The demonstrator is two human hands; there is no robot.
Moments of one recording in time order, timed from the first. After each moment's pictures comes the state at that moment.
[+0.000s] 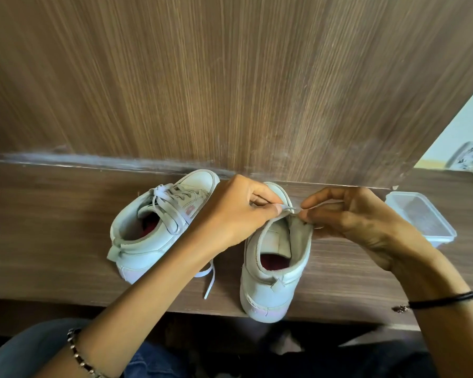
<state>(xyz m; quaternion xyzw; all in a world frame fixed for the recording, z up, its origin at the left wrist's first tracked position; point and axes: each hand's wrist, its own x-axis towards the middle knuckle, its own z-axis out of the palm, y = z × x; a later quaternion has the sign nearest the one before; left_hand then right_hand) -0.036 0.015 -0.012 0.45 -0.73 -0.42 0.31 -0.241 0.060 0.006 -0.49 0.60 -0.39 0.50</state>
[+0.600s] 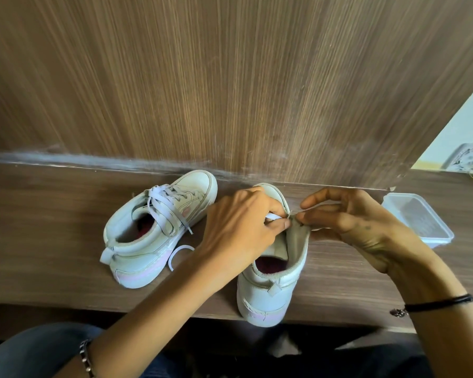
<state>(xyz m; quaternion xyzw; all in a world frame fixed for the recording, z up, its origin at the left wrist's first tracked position) -0.052 0.037 -0.008 0.53 -0.81 -0.16 0.19 -0.240 0.061 0.008 -0.47 0.60 -0.39 0.51</state>
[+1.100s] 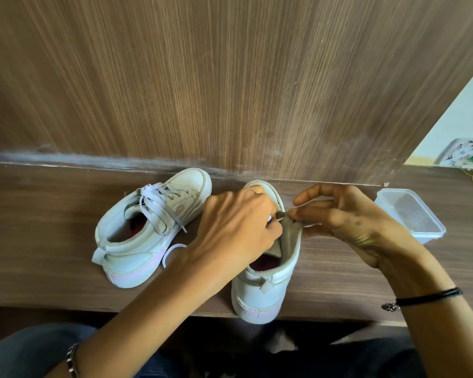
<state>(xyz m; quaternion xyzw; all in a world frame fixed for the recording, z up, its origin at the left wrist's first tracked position) -0.058 0.045 0.004 0.53 -0.83 -0.01 0.14 -0.238 0.060 0.009 -0.47 0.60 -0.39 0.52</state>
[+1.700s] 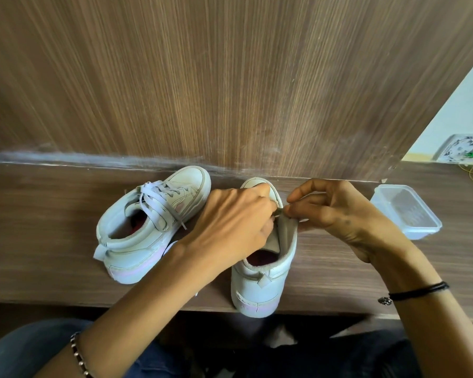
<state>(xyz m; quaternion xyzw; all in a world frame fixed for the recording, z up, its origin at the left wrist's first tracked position) -0.055 0.037 -0.009 0.45 -0.88 0.08 0.10 -0.235 0.061 0.005 -0.51 0.60 -0.39 0.48</state>
